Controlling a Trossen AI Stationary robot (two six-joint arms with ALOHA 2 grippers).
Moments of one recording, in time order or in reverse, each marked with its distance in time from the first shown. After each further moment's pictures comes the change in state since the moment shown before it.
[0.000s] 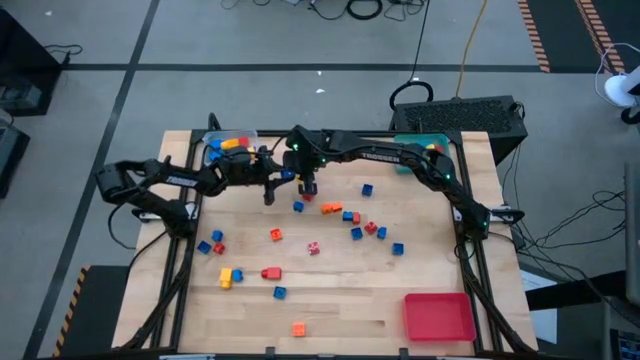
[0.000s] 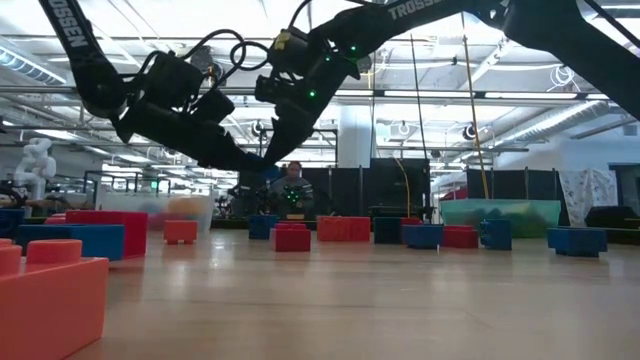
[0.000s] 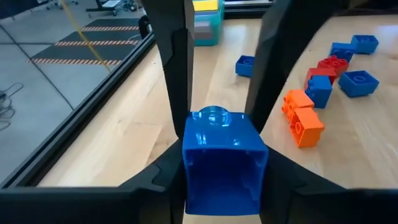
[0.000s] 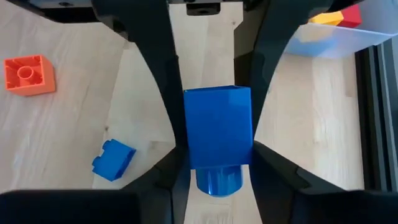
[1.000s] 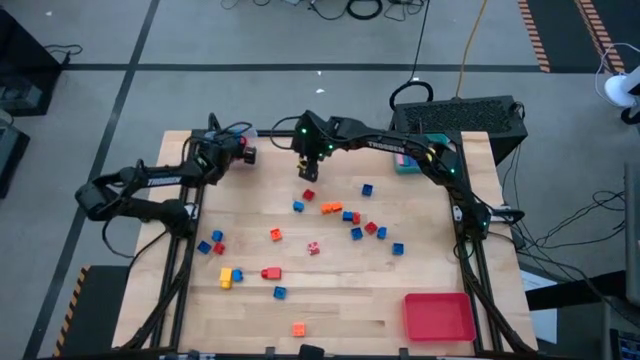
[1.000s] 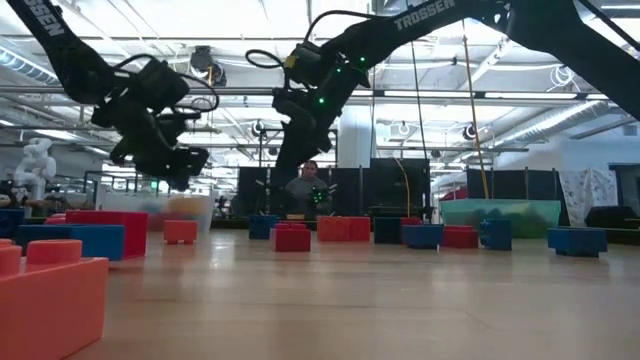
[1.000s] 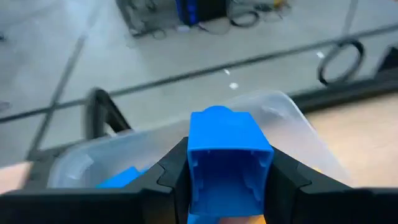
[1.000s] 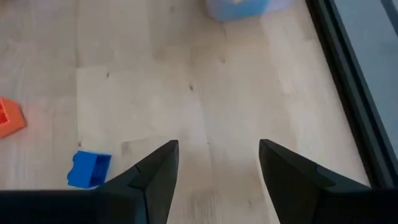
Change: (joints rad) left arm 0.225 -0.199 -0.001 -0.427 -0.859 -0.436; right arm -0.091 -0.031 -0.049 0.020 -0.030 0.228
